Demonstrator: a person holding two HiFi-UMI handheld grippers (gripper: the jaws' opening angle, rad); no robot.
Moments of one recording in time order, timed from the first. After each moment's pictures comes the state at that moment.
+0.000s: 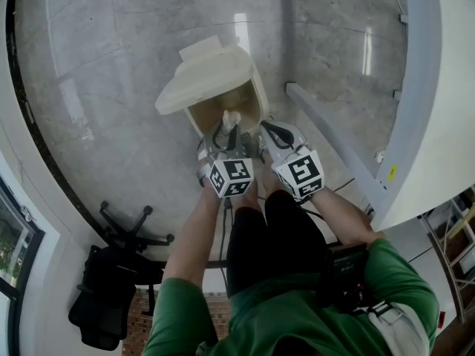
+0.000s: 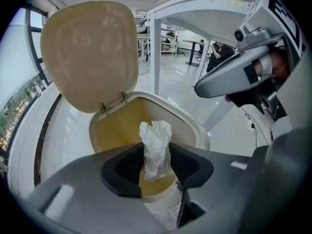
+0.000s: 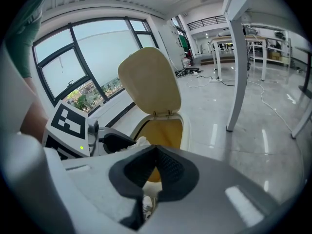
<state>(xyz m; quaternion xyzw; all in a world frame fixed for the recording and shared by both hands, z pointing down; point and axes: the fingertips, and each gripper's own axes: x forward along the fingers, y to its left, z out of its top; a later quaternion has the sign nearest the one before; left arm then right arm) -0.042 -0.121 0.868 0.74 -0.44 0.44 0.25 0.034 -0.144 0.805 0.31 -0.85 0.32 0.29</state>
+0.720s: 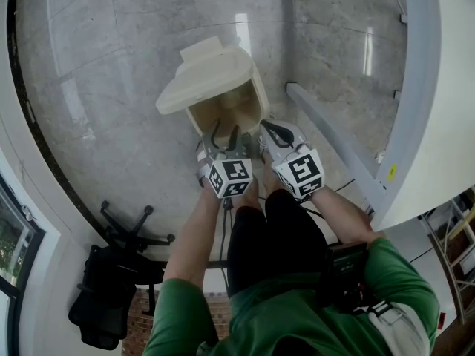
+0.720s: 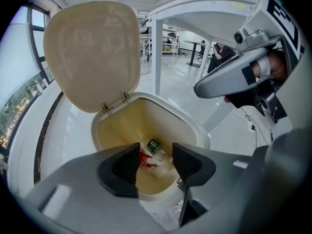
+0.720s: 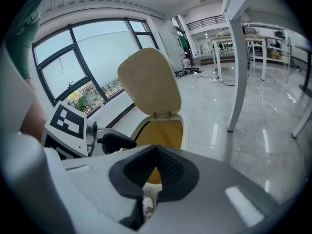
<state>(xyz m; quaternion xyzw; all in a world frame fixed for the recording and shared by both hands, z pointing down) -0.044 -0.121 0.866 0.74 -0.44 0.44 0.25 0.034 -0.147 0.804 0.31 -0.85 0.32 0.29</state>
